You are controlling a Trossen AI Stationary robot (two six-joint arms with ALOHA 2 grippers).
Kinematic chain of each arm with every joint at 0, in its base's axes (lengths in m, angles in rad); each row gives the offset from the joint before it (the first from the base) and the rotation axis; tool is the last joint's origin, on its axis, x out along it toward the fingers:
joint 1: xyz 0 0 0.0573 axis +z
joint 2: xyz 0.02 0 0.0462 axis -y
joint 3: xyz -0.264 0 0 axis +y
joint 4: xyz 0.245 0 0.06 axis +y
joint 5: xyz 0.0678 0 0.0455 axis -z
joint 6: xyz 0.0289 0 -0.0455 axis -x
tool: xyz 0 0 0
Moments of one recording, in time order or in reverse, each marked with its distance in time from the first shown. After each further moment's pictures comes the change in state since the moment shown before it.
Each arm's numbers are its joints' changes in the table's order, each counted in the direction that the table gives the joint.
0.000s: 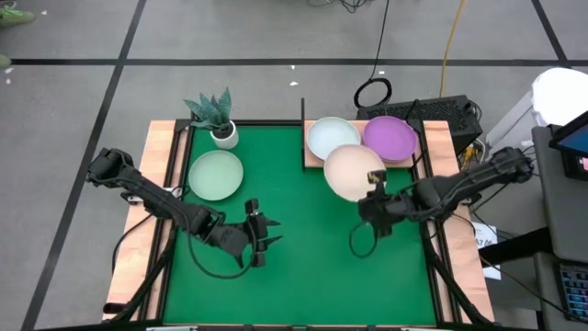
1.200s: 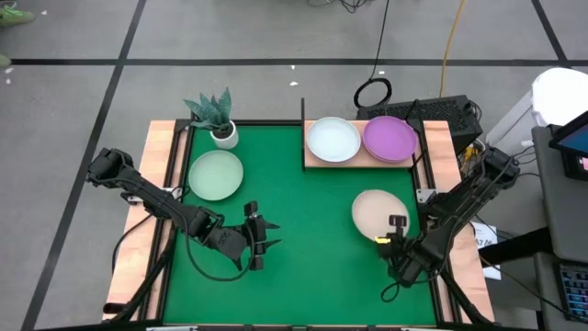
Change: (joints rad) left arm -0.023 0.000 0.000 -0.001 0.002 0.033; right arm 0.512 -0.162 0.330 -0.112 -0.058 -0.849
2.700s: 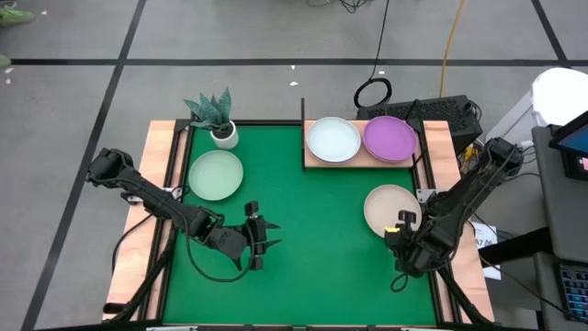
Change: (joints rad) left arm -0.002 0.000 0.000 0.001 0.006 -0.032; right arm 0.024 0.179 0.127 -0.029 -0.103 -0.138
